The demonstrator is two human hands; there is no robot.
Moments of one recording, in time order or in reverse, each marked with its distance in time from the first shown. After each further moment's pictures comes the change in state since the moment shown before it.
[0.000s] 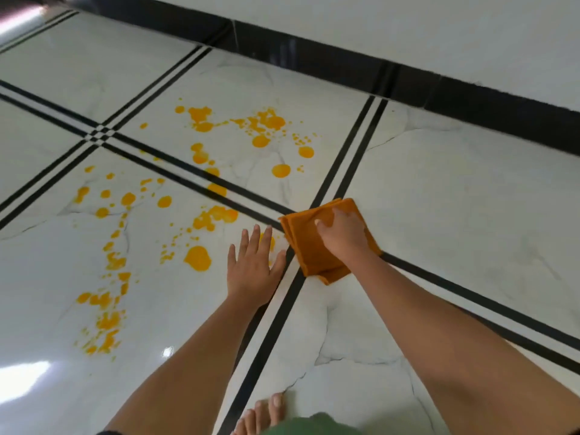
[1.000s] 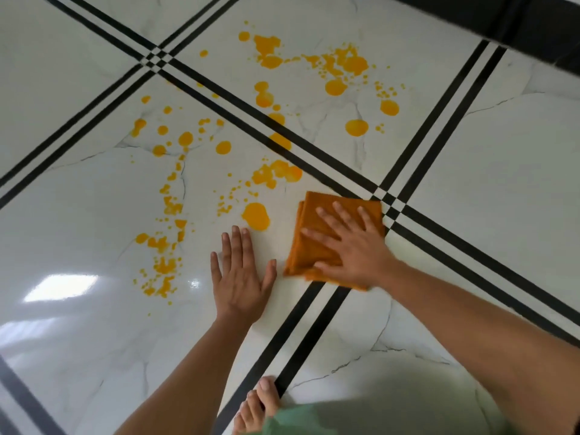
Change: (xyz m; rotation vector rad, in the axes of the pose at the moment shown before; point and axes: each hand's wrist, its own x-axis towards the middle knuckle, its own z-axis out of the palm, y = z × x) left_hand -0.068 -0.110 0.021 0.051 0.071 -0.301; right_hand -0.014 0.000 0.096 -0.649 -0.128 -0.905
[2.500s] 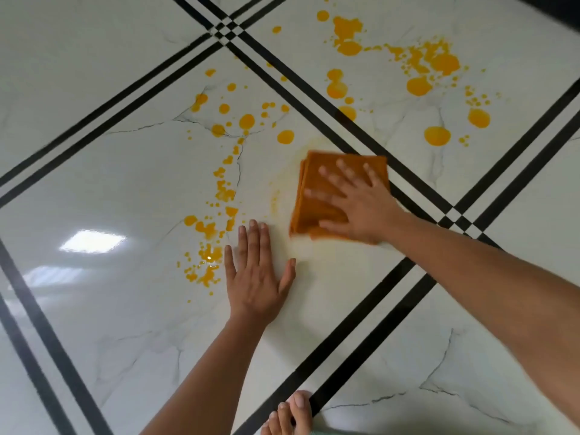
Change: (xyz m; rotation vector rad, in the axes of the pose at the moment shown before) left_hand 0.010 -0.042 -0.004 0.019 0.122 -0.113; right_hand 0.130 -0.018 -0.023 -0.111 -0.014 -0.189
